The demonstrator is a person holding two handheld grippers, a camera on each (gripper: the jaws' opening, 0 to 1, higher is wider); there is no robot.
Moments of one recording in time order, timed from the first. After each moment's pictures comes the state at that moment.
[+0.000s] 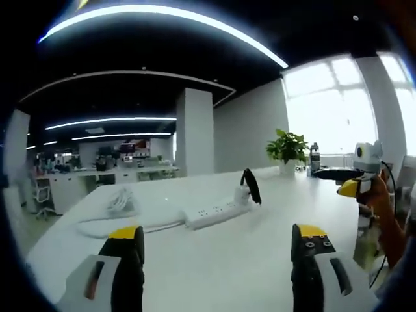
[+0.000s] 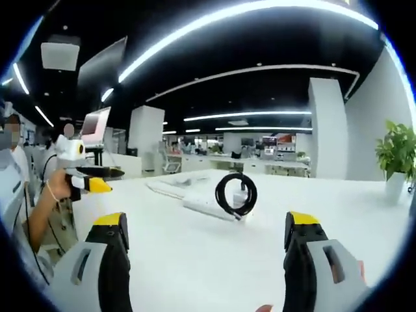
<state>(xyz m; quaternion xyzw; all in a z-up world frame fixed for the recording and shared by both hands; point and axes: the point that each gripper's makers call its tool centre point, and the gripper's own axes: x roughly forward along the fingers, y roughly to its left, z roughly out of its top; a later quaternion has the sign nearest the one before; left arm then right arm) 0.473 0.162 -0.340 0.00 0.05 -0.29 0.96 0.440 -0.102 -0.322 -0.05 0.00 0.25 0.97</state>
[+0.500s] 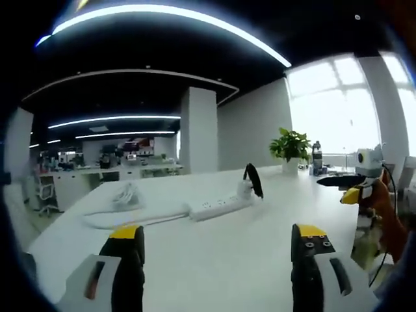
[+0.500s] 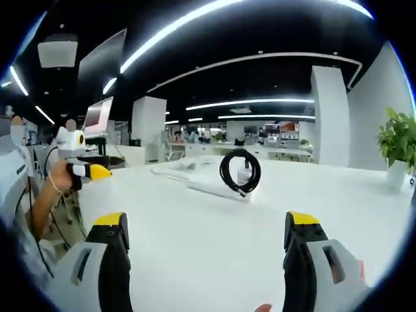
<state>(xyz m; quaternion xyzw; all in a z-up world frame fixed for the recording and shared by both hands) 0.462 0.174 -0.352 -0.01 0.05 -0.28 0.96 0.428 -0.108 -0.356 -0.04 0.04 0.26 0.96</state>
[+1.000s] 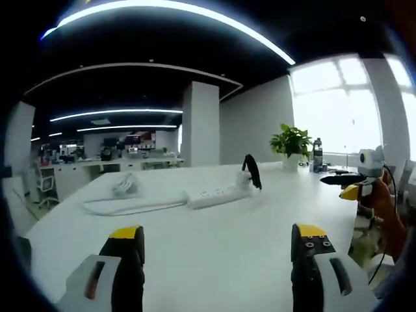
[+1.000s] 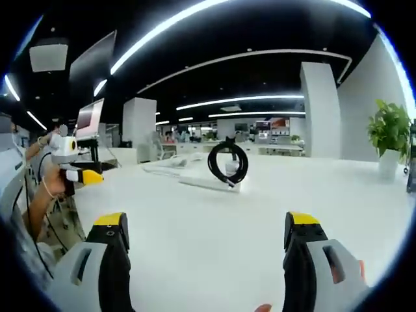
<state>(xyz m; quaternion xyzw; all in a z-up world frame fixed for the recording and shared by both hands) 0.456 0.170 -0.373 -0.02 0.07 -0.28 0.96 0.423 -0.126 -0.366 -0.03 0.04 0.23 0.97</state>
